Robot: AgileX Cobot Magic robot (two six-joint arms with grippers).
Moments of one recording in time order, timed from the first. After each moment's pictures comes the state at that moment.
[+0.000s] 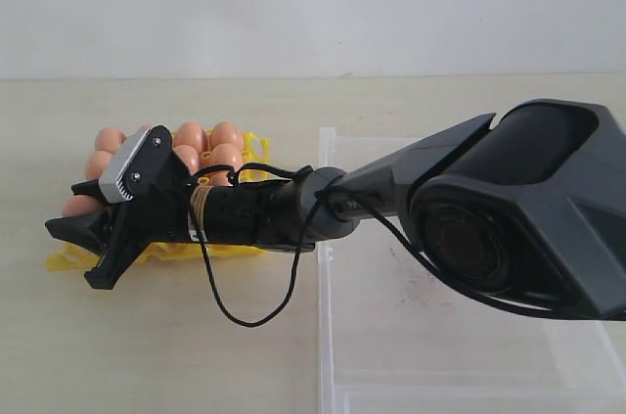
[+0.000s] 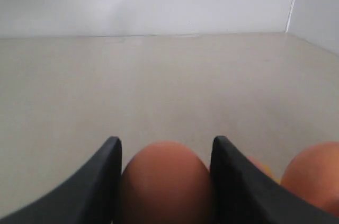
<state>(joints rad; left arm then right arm) 0.05 0.00 0.00 -0.09 0.07 -0.11 0.81 2.55 -1.68 -0.84 -0.90 0.52</state>
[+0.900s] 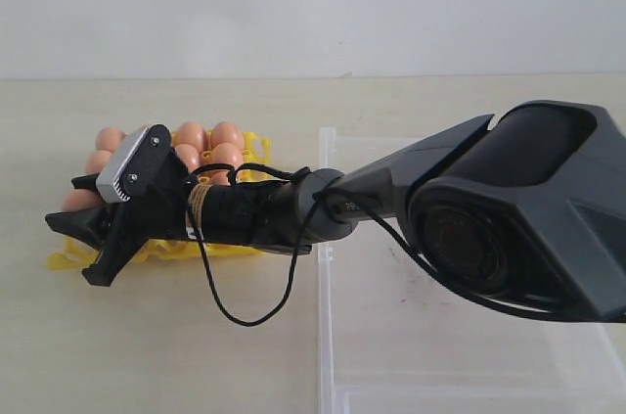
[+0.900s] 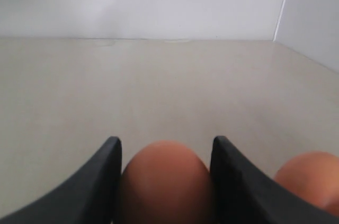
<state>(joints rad) 0.05 0.00 0.00 -0.09 0.07 -0.11 0.81 2.55 -1.68 -0.79 -0.90 0.45</state>
